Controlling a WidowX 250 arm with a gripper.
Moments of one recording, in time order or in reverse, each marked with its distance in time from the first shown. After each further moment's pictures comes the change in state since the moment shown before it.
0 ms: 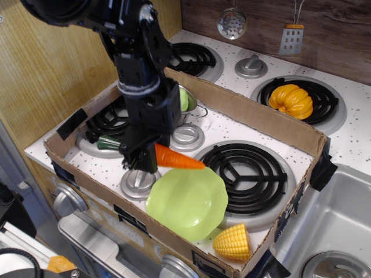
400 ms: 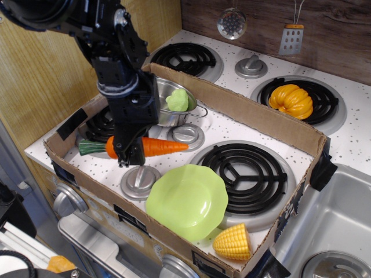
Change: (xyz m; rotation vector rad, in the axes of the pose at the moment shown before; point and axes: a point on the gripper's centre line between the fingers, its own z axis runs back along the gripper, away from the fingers) arm -0.026 0.007 -0.006 0.080 0.016 0.278
